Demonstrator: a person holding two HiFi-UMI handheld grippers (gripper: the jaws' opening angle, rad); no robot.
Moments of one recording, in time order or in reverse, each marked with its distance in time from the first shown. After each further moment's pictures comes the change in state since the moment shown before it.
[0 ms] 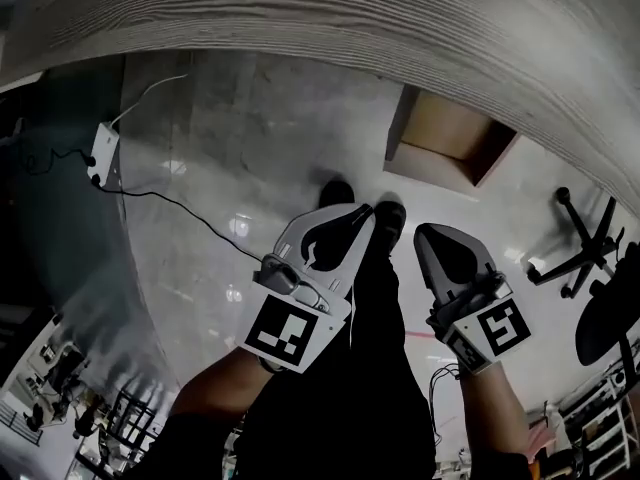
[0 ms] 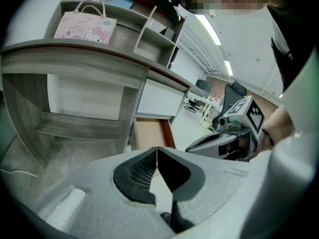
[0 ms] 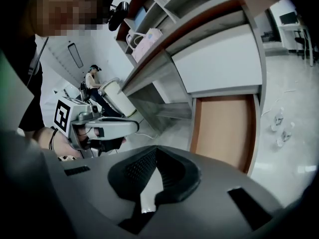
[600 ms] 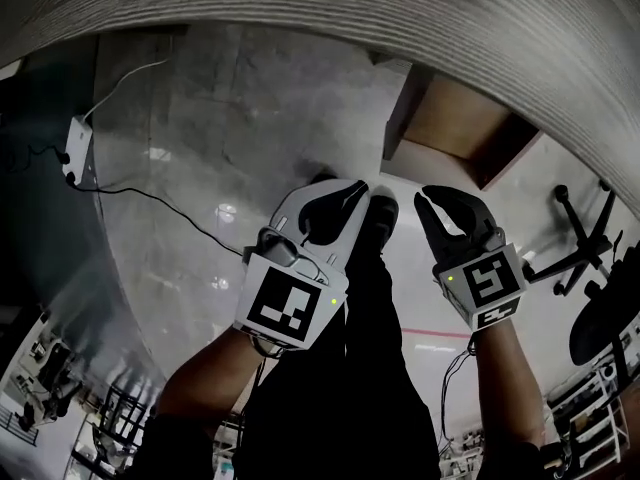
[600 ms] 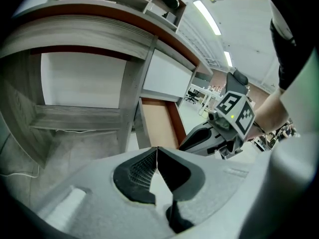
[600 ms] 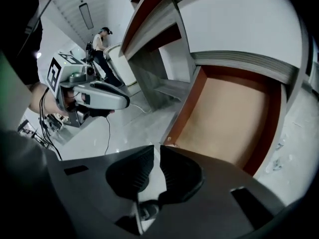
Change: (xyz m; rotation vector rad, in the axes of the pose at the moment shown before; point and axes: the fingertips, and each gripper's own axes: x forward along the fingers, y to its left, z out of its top) left arm 0.049 0.033 -0.051 0.027 0.072 -0.011; right arm 0.062 -0.074 -0.055 -0.278 0.266 -0.064
